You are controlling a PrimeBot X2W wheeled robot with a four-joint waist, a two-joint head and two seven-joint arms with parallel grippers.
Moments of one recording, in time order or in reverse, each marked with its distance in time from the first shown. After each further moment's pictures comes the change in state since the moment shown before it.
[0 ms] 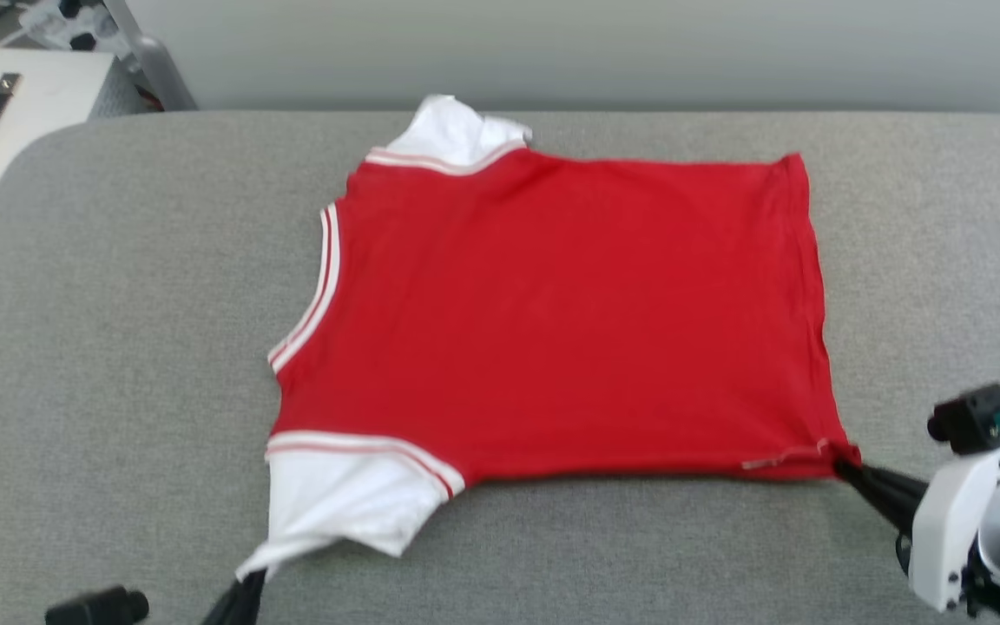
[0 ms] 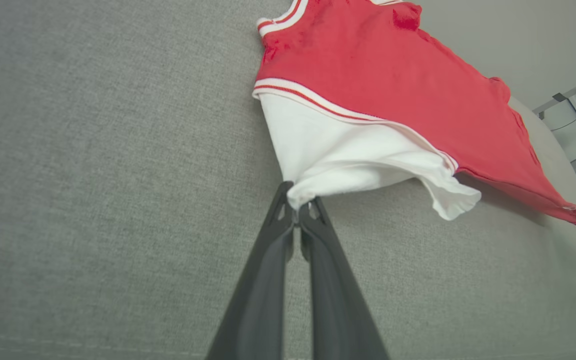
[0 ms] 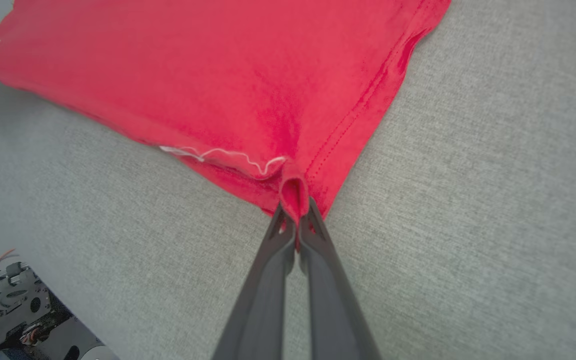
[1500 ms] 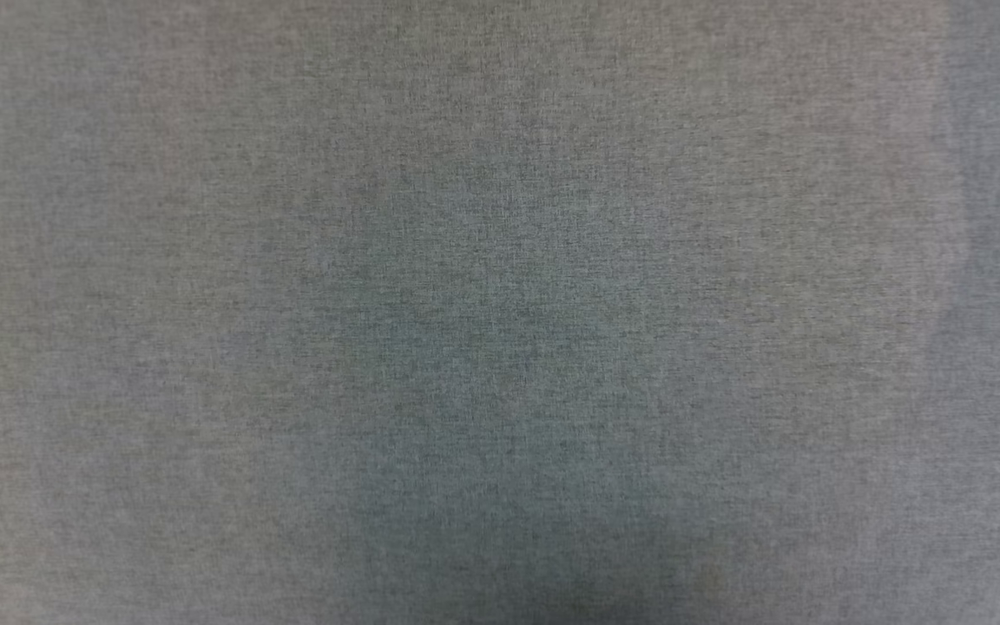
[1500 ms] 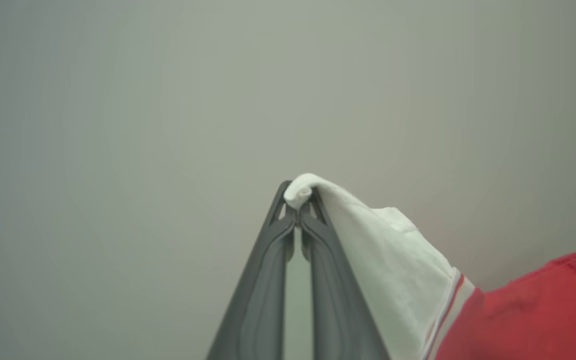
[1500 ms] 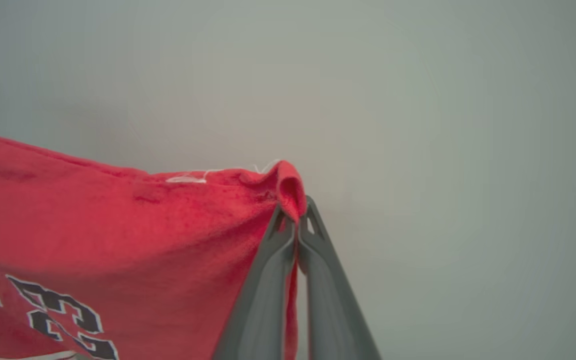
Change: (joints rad) left arm -2.117 -0.271 0.086 0.759 0.596 -0.273 0.152; right arm -1.477 0.343 -0.415 0.433 -0.431 0.000 0.184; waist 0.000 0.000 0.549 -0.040
